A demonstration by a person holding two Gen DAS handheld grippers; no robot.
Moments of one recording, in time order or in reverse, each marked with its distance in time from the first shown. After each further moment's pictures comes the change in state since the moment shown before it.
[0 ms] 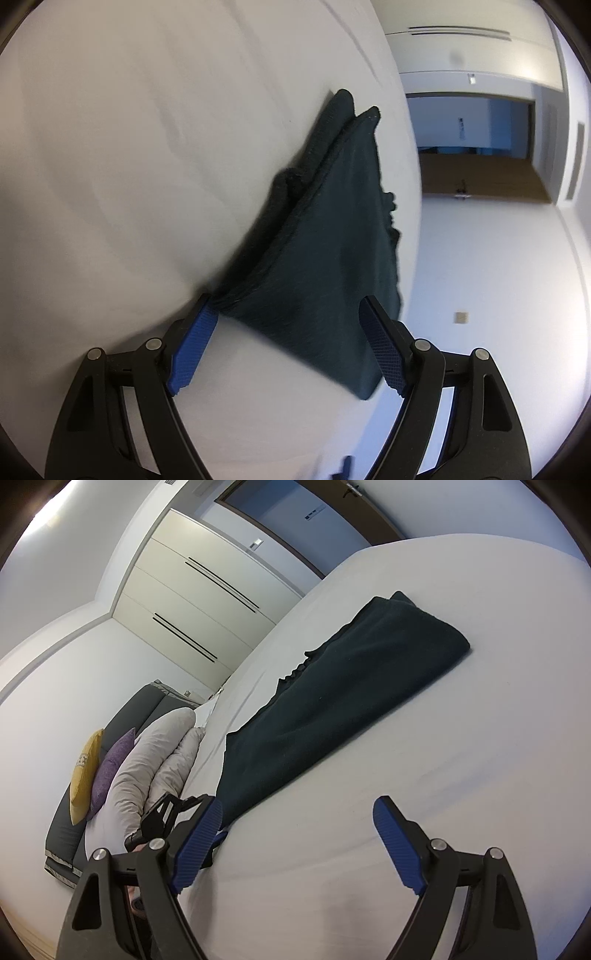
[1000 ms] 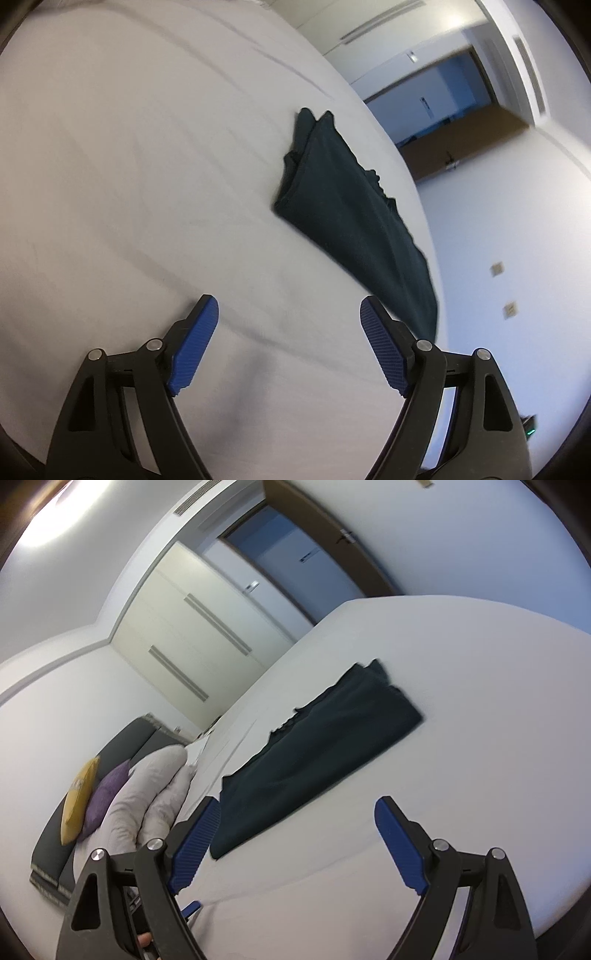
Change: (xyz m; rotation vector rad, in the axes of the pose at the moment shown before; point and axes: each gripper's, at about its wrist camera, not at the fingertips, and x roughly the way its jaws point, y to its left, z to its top) left arm -0.108 0.032 -0.121 0.345 -0.206 0.099; right arm -0.072 0.010 0.015 -0.039 -0.166 -0.052
